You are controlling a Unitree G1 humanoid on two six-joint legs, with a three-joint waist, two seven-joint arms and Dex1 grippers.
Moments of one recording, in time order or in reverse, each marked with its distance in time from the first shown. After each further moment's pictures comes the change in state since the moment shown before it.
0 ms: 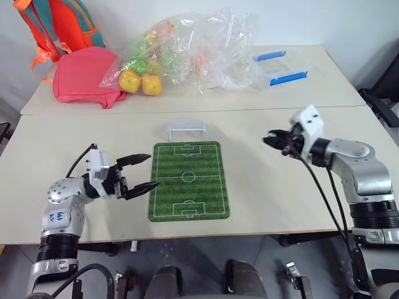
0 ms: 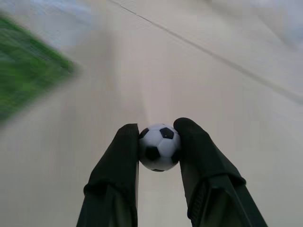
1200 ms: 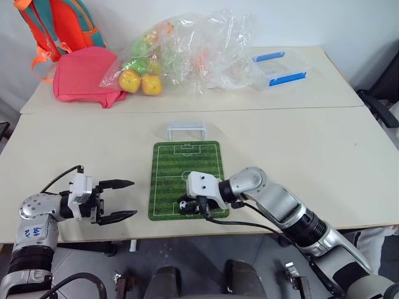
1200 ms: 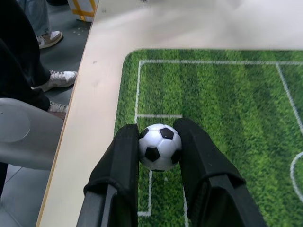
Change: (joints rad) left arm 0.093 0.148 -0.018 0.127 0.025 -0.142 -0.152; right arm -0.051 0.250 0.593 -0.007 -0.145 -0.133 0.194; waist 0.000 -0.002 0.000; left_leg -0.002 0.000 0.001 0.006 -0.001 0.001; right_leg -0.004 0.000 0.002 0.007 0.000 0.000
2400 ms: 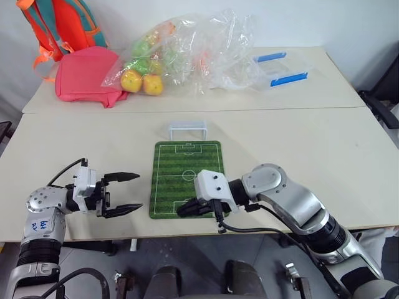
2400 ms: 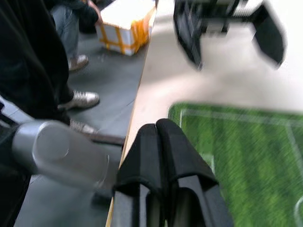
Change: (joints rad) left arm -0.068 -0.040 0.000 0.002 -0.005 0.005 0.000; right arm 0.049 -0.074 -0.092 -0.244 0.096 0.088 0.082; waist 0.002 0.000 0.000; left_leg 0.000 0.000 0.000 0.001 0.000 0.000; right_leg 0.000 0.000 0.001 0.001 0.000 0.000
